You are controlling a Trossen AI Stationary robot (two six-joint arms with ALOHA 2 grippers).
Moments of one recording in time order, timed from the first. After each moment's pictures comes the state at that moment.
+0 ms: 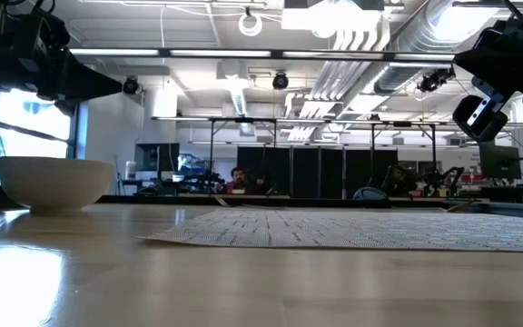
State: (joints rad) left arm -0.16 0.01 0.07 -0.06 -0.50 -0.17; right arm 0.04 0.03 0.01 0.05 -0.17 0.76
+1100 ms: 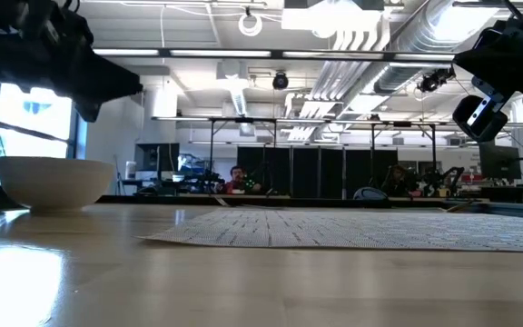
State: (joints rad) left arm -0.16 0.49 0.07 0.40 -0.35 -0.28; right arm 0.04 0.03 0.01 0.05 -0.17 0.76
